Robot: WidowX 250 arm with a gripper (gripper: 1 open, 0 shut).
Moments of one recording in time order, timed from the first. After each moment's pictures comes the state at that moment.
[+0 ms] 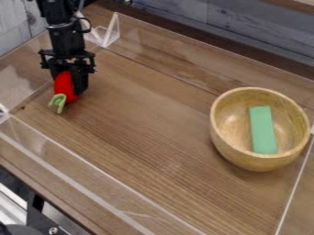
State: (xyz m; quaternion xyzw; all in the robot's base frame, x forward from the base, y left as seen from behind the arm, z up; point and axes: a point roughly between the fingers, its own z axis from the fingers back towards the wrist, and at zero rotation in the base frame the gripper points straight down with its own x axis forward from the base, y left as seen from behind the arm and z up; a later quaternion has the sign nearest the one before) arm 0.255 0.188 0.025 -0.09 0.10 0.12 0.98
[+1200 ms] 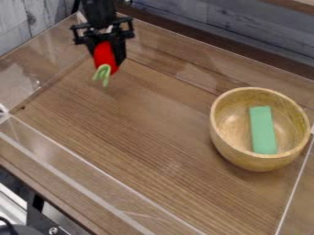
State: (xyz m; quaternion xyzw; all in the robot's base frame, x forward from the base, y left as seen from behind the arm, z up) arm 0.314 0.118 0.072 -0.14 0.07 0.15 0.98
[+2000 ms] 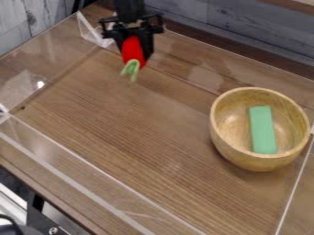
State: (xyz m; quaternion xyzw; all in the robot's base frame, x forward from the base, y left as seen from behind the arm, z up) arm 0.338 0.083 0.075 -0.14 0.06 0.13 0.98
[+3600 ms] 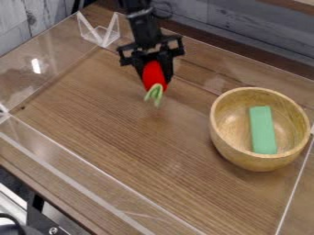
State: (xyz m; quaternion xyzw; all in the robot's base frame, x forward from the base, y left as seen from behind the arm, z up) arm 0.325 0.064 0.060 -0.18 0.07 0.19 0.96
